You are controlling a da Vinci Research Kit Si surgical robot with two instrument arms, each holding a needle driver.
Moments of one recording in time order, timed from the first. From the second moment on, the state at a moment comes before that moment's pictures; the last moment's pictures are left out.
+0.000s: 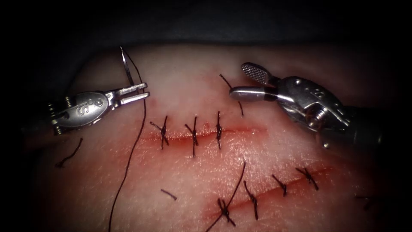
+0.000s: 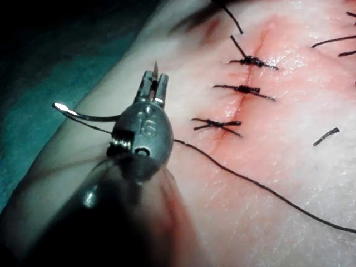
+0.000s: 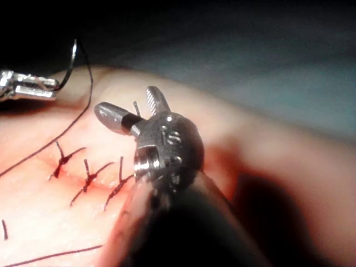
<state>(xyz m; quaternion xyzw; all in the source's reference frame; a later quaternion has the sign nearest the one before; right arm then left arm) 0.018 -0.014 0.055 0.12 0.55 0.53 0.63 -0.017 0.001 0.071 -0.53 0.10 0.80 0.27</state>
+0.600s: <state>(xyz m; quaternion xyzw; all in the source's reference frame) 0.016 -0.015 0.056 0.12 0.56 0.52 0.63 -0.015 -0.009 0.062 -0.58 0.01 0.77 0.26</state>
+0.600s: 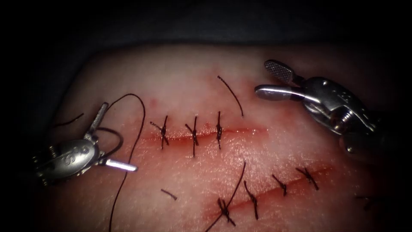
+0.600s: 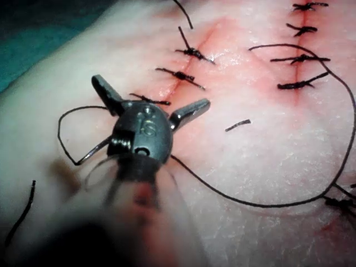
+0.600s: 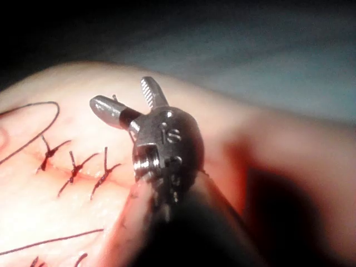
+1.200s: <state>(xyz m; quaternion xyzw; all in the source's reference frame) 0.017 -0.016 0.056 0.13 0.55 0.51 0.65 -0.014 -0.016 0.059 -0.50 -0.09 0.83 0.23</state>
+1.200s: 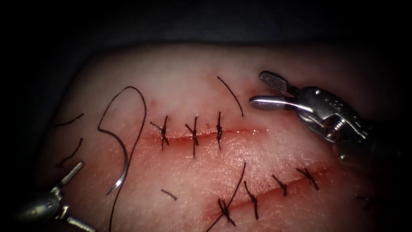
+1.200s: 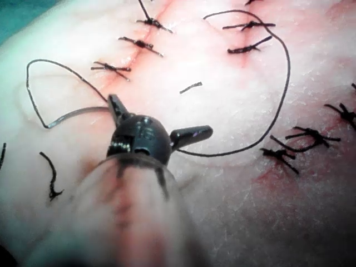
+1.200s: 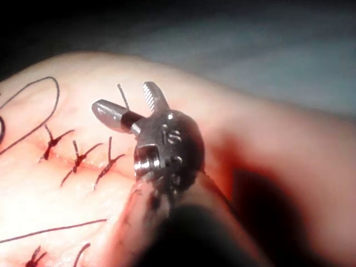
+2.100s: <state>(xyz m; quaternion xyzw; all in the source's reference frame) 0.017 -0.017 0.056 0.13 0.55 0.51 0.65 -0.030 -0.019 0.062 -0.53 -0.24 0.78 0.23</state>
